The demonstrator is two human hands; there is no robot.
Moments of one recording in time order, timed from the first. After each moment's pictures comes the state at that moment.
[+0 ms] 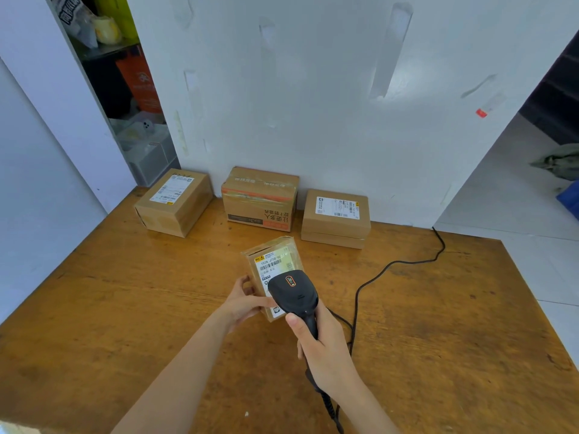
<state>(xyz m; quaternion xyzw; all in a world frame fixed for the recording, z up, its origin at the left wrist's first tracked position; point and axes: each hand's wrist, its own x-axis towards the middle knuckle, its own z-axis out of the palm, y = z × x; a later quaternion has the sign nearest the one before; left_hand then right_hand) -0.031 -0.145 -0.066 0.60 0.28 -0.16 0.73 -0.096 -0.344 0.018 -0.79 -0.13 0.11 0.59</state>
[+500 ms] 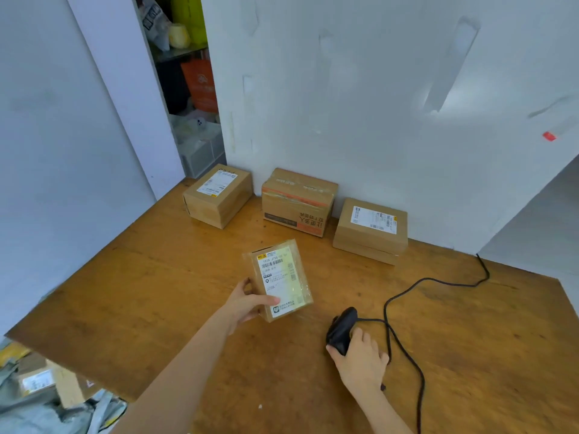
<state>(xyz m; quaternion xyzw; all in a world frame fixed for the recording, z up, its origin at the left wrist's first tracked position) -0.072 -0.116 -0.048 0.60 0.33 -0.10 0.72 -0.056 -0.373 -0.091 -0.99 -0.01 0.11 0.08</state>
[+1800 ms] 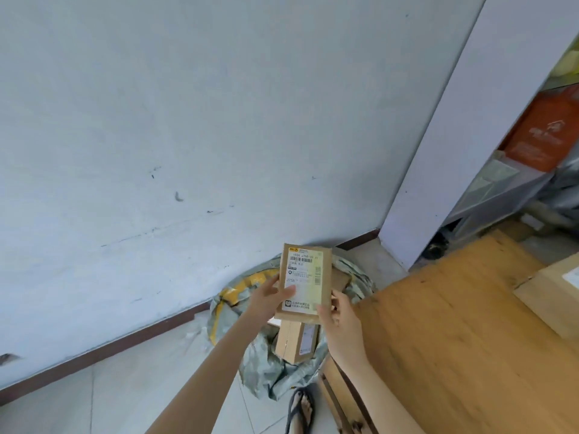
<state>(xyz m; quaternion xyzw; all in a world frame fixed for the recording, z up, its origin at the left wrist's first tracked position) -0.464 0.340 -0.033 0.50 0.51 0.21 0.67 -0.327 0.234 -0.053 -0.74 -0.40 0.31 0.44</state>
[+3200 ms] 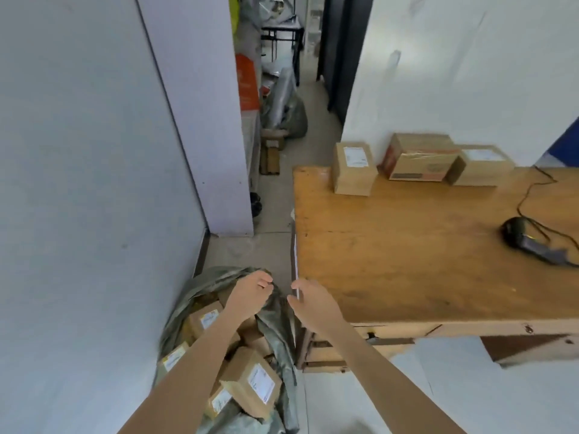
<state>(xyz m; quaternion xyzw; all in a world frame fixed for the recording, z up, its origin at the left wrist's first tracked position) -0.315 0.500 -0.054 0.88 0.08 -0.12 0.45 -0.329 0.328 -0.039 -0.95 -0.08 0.14 0.27</state>
